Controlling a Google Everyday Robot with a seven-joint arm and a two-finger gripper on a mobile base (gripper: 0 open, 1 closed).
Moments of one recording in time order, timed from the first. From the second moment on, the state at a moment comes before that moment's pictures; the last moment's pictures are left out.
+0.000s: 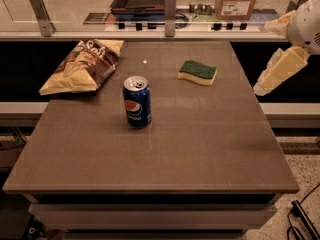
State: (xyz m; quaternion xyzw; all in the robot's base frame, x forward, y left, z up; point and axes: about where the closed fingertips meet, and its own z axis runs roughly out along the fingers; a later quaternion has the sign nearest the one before) arm 0.547 -0.228 0.970 -0.56 0.76 0.04 0.32
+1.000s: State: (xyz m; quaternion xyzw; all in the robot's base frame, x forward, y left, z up) arm 0.604 -0.246 0.913 -0.47 0.79 0.09 0.38
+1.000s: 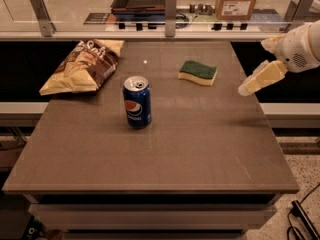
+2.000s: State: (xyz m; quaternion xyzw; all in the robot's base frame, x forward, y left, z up) arm 0.642 -0.246 0.873 -0.46 0.77 0.16 0.41
